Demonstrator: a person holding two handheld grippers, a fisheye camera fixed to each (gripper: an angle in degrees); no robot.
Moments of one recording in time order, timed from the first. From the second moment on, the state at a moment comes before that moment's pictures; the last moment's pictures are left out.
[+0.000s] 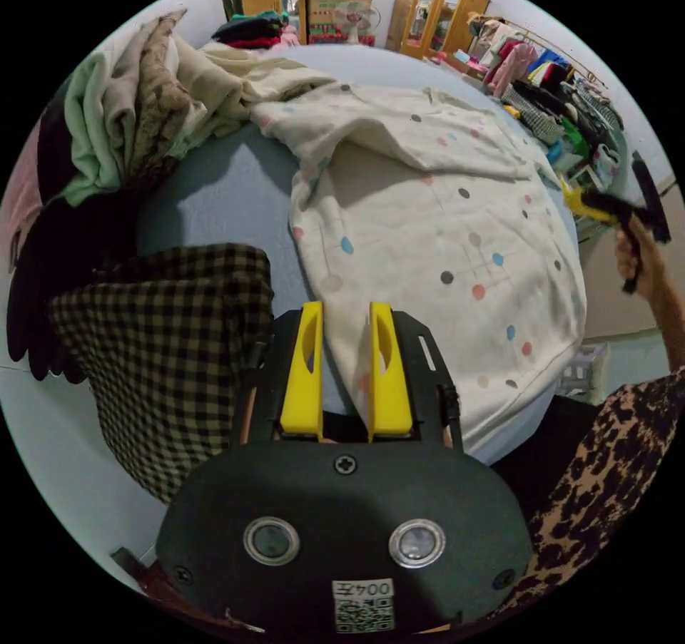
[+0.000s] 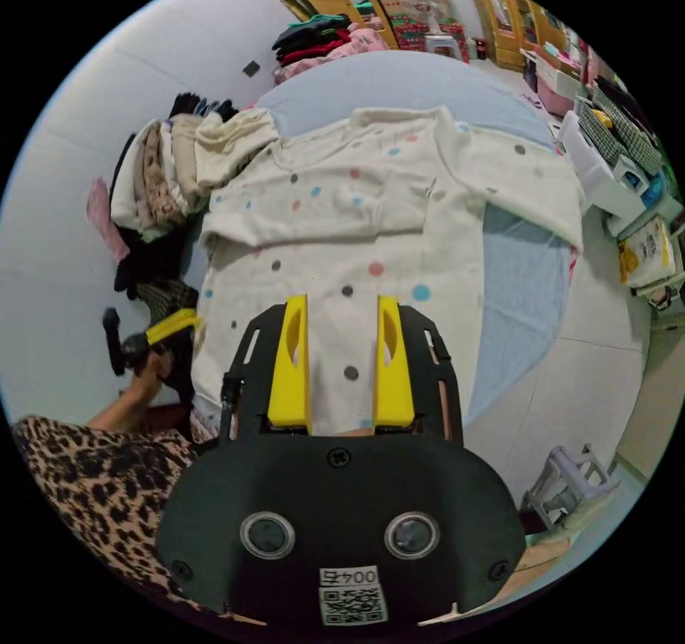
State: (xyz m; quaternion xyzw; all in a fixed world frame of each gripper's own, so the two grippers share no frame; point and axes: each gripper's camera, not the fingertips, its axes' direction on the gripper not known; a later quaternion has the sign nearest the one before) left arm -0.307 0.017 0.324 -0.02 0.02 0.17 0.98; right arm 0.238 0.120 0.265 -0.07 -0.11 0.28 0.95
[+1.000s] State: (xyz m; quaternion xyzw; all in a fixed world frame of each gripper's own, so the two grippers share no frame) left arm -0.305 0.012 0.410 0.06 -0.08 0.17 0.98; right arm 0.238 0.108 0.305 -0.05 -0.08 0.30 0.95
